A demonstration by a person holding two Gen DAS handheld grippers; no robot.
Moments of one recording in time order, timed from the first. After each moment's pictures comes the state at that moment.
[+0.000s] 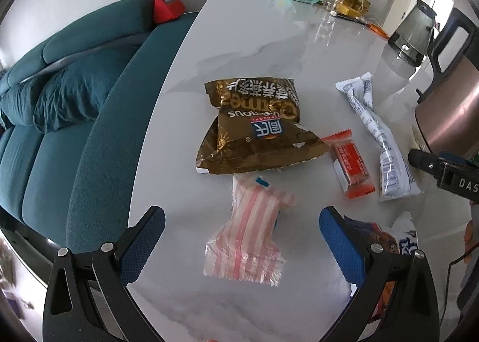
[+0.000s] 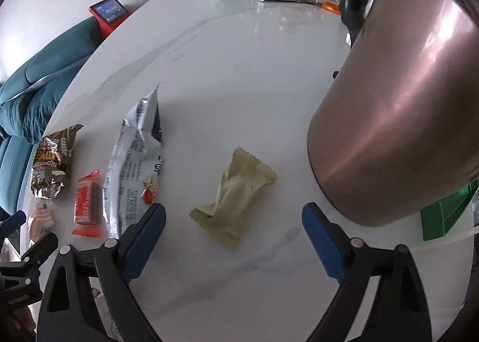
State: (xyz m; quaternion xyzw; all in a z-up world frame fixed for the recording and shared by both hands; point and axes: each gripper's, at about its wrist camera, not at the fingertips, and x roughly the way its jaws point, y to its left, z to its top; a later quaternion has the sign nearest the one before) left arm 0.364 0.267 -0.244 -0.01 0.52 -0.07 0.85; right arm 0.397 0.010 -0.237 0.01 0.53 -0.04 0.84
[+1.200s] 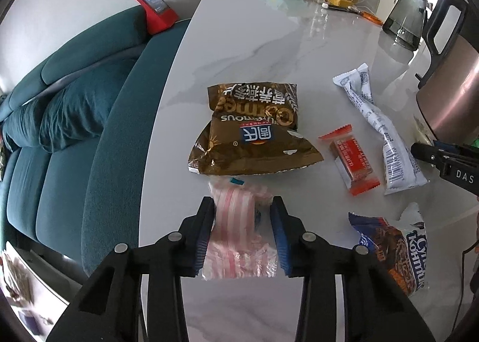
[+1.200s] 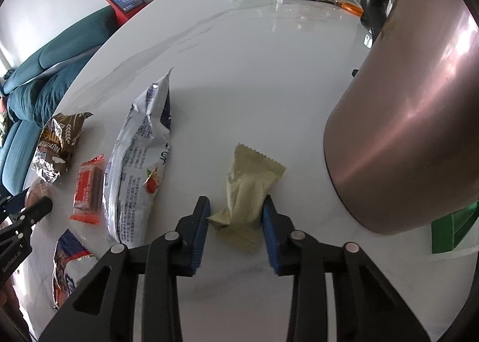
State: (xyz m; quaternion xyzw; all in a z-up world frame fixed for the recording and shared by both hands) left arm 0.363 0.260 -0.242 0.05 0.51 -0.07 0.85; right arm 0.391 0.012 -0.246 0.00 0.54 0.01 0.84
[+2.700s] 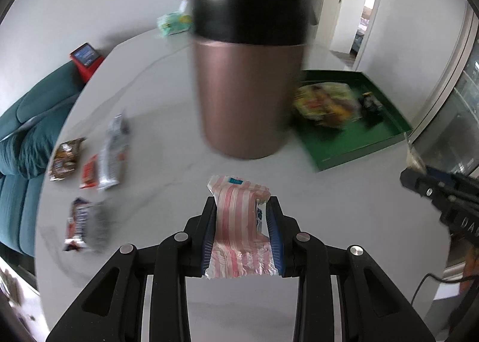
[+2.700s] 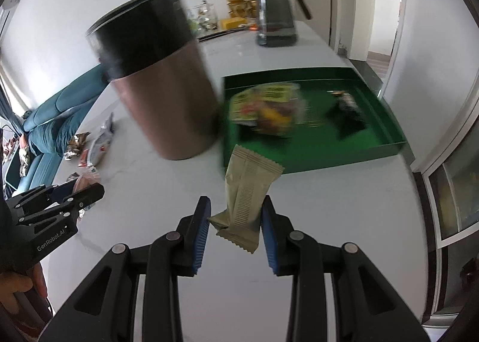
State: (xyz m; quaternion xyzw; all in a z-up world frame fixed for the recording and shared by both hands) left arm 0.240 -0.055 -0.146 0.06 0.47 -0.15 0.87; right arm 0.218 -0.277 -0.143 0.07 0.47 0.02 0.88
